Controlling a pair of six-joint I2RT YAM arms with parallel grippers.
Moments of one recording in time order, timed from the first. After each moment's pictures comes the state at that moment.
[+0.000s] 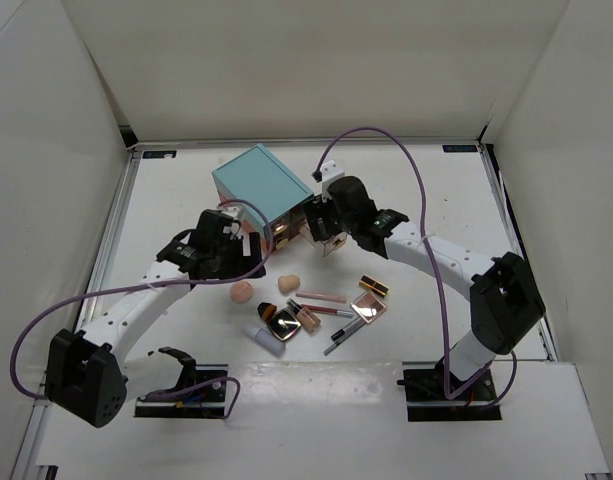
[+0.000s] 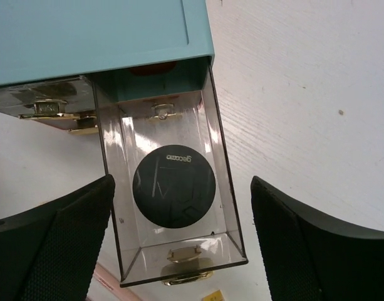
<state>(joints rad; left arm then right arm) -0.42 1.14 0.83 -0.60 0.07 -0.41 0.75 1.59 1.18 -0.18 0.16 0.07</state>
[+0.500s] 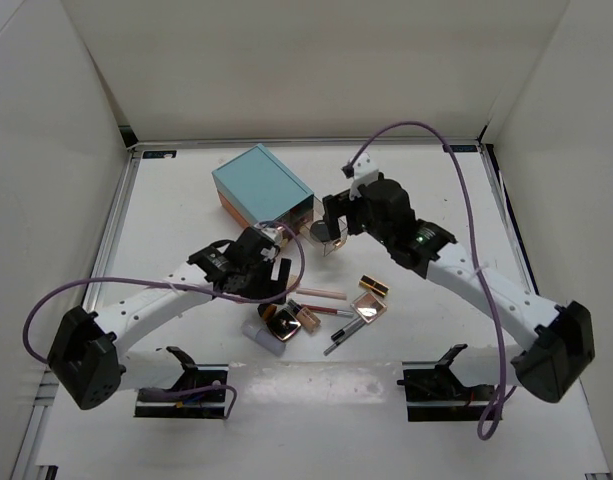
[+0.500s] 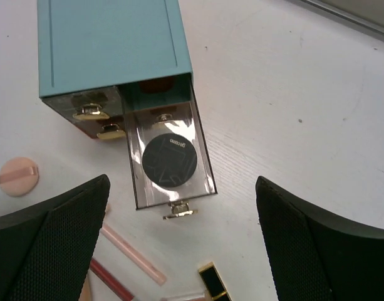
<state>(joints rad) -0.73 1.24 0.88 -0.69 -0.03 -0.45 0.75 1.31 1.11 -0.22 0.17 0.08</state>
